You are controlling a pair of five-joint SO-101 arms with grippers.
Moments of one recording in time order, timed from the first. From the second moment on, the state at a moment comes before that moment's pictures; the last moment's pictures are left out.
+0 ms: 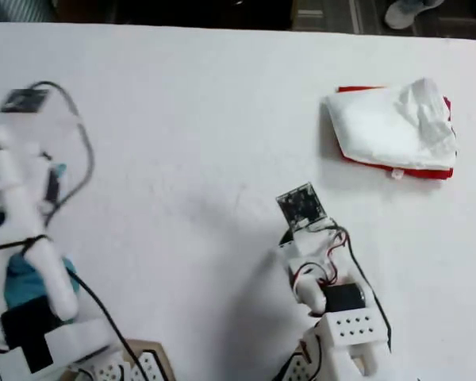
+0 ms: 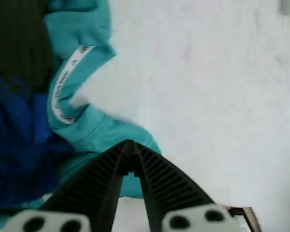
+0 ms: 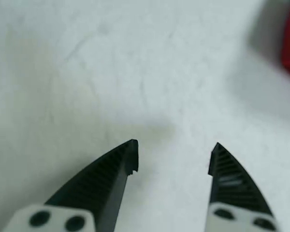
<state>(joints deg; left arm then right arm) -36.0 -9.7 5.3 96.9 -24.5 -12.5 -70.2 90.7 35.7 19.0</state>
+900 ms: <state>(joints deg) -71.6 1.7 7.4 66.4 -41.0 -14.2 -70.2 90.7 35.7 19.0</state>
